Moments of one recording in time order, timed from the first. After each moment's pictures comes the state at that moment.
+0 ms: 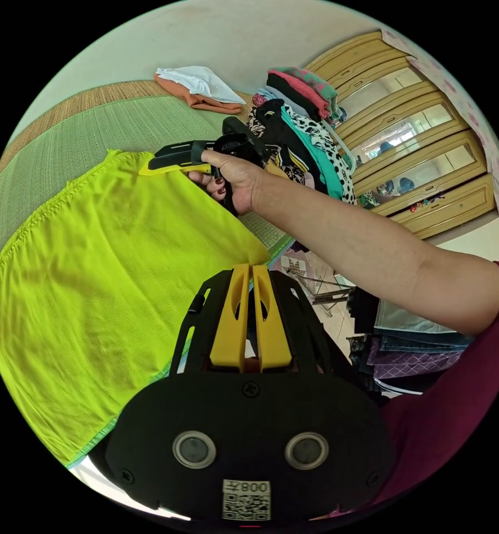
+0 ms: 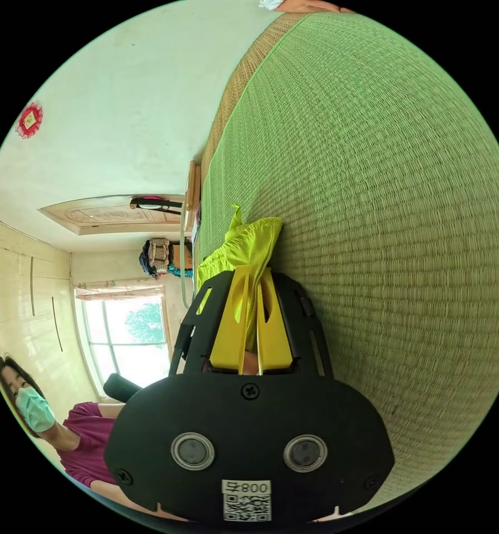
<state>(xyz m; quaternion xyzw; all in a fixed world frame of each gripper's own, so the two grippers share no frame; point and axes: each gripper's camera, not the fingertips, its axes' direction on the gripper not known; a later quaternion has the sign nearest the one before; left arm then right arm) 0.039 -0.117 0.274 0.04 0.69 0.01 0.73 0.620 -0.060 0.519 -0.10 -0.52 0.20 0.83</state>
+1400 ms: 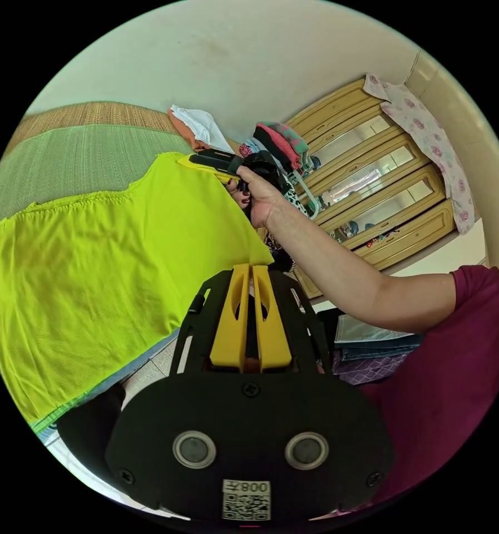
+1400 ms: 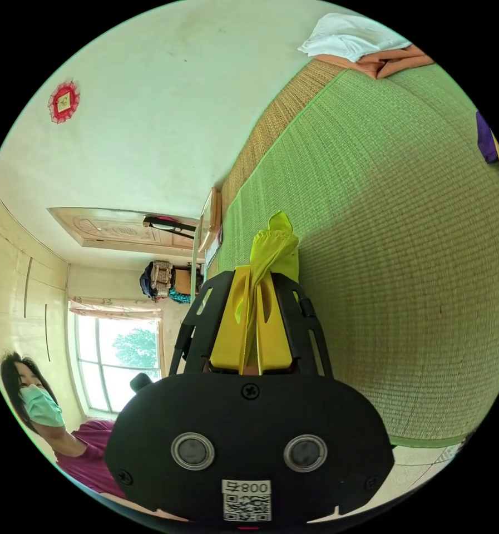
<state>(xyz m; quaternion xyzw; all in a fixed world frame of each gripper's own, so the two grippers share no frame) -0.260 0.026 0.224 0.11 0.75 -0.10 0.65 0.514 -0.030 0.438 -0.01 -0.49 0.23 0.84</state>
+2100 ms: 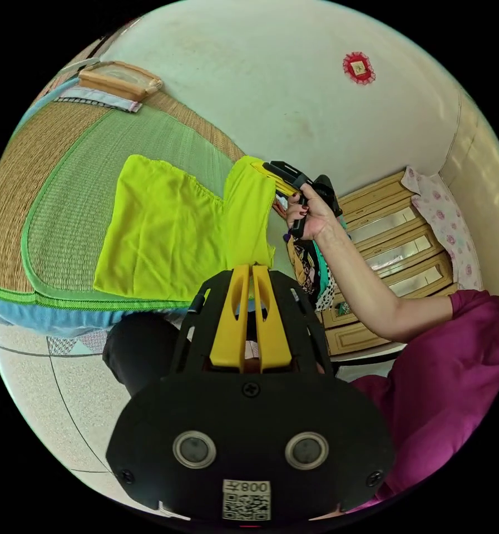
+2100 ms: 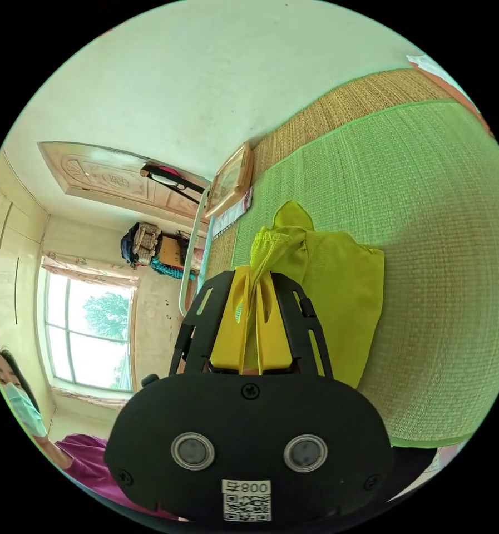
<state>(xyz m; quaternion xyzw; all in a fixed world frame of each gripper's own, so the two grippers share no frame) -0.482 0.234 0.320 0.07 0.70 -0.34 0.62 0.222 -0.088 0.465 -0.04 -0.43 0.12 0.89</state>
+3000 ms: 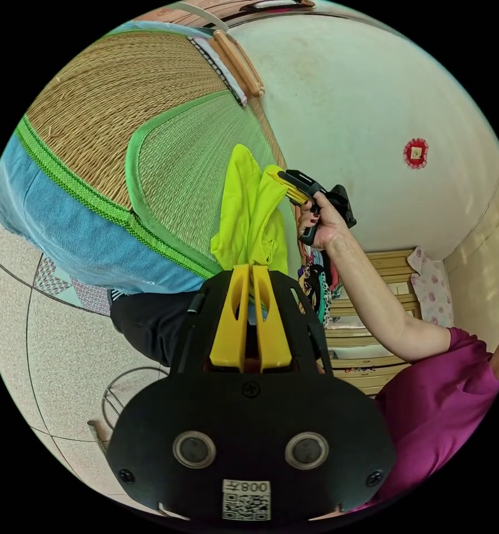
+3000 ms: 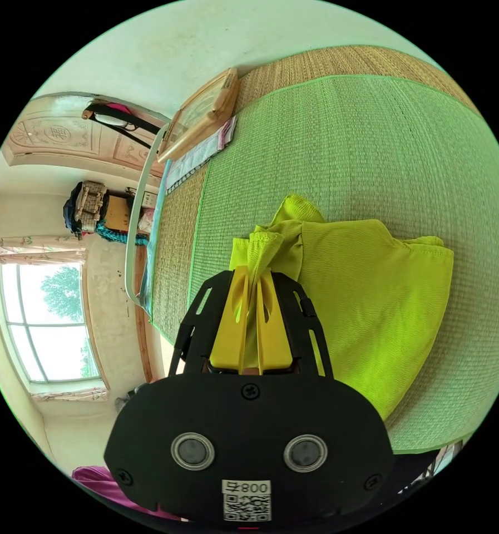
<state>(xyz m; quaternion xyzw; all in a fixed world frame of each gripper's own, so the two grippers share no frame) -0.624 0.361 0.407 0.00 0.71 -0.47 0.52 0.006 -0.144 0.629 -0.16 -0.32 0.06 0.93</state>
